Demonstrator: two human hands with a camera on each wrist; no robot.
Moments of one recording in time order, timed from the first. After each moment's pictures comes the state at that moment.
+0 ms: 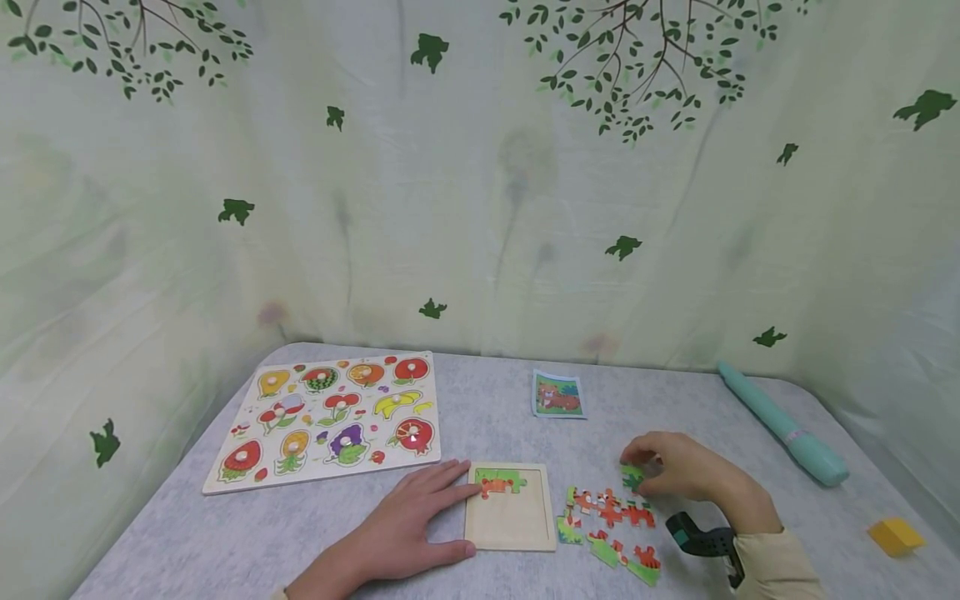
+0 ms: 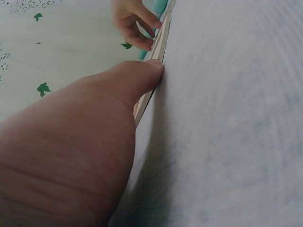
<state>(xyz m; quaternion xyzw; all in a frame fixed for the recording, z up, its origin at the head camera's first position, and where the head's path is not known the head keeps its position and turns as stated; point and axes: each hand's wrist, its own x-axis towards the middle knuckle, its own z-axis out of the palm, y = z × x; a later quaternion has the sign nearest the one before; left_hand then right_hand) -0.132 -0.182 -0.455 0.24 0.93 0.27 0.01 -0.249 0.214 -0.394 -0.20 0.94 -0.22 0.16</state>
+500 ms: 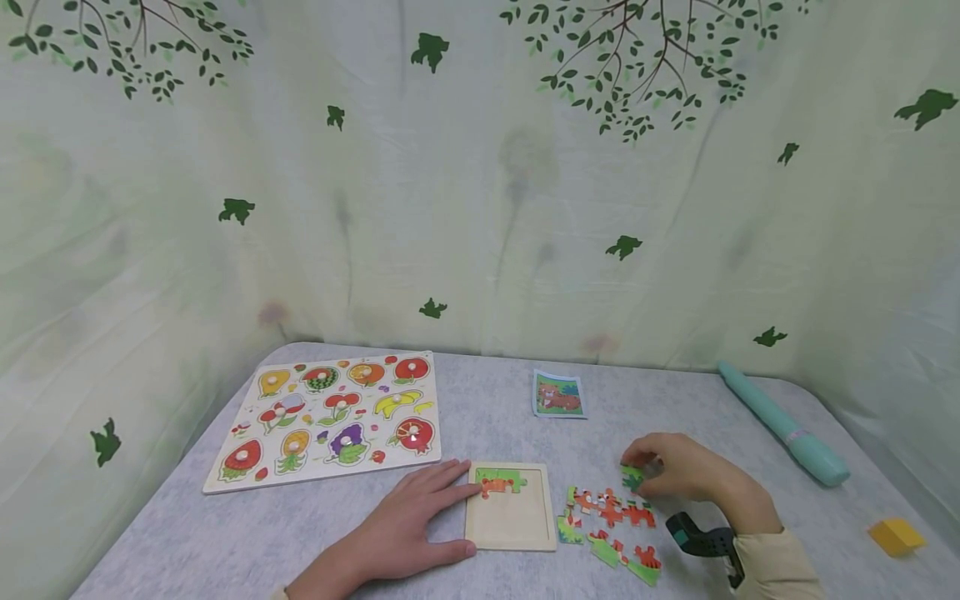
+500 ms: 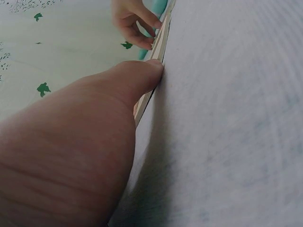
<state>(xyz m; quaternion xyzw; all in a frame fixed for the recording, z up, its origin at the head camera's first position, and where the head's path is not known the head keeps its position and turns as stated) -0.128 -0.181 -0.448 0.25 0.93 0.27 0.00 -0.248 0.211 -0.392 -0.19 0.94 -0.22 0.17</state>
